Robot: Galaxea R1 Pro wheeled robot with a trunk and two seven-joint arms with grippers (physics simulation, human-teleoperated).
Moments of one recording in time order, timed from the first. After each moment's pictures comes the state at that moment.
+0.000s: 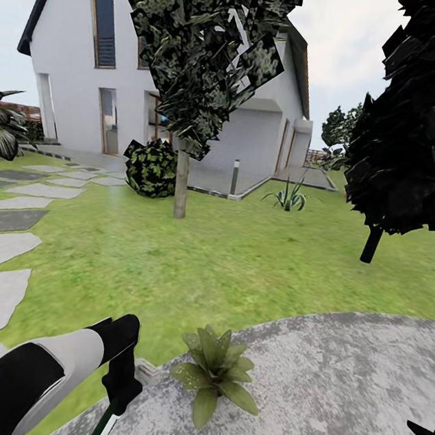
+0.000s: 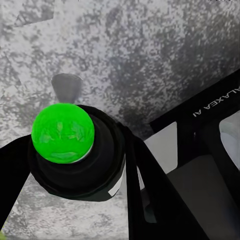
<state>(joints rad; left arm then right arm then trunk) -0.97 -0.08 -0.47 -0.04 -0.48 0.98 -0.94 -0.20 -0.22 -0.96 -1.50 0.56 0.79 1.05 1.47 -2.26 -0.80</state>
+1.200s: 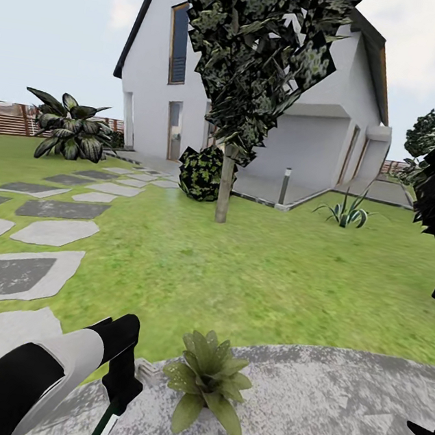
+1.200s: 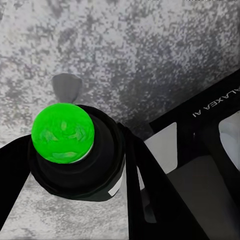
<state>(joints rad) -0.97 -0.08 -0.47 -0.04 -0.48 0.98 -0.94 -0.20 -0.22 -0.96 -1.50 0.56 0.79 1.05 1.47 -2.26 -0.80</state>
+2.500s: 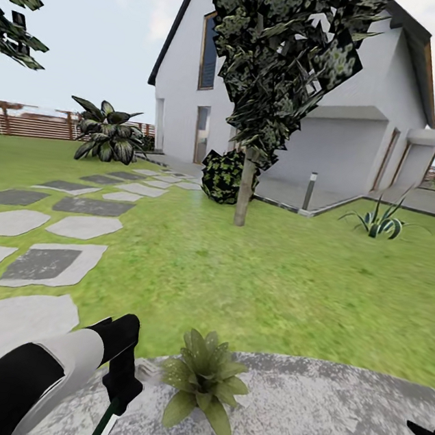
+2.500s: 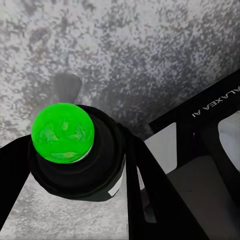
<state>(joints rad) -0.97 -0.08 -0.47 -0.04 -0.48 0.98 -0.94 -0.20 -0.22 -0.96 -1.50 0.56 0.79 1.05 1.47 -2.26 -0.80</state>
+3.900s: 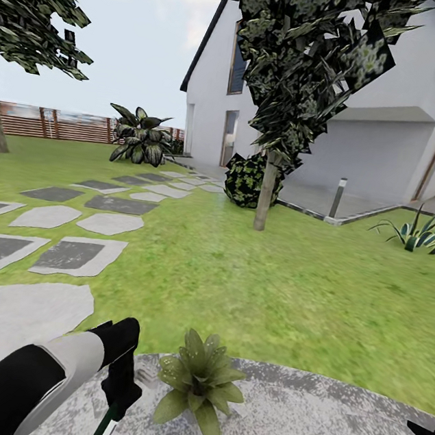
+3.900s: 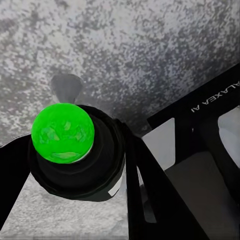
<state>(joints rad) -0.96 -0.09 -0.47 -0.02 -0.48 0.98 -0.94 -0.20 -0.22 -0.96 -1.50 0.56 0.79 1.05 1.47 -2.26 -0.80</state>
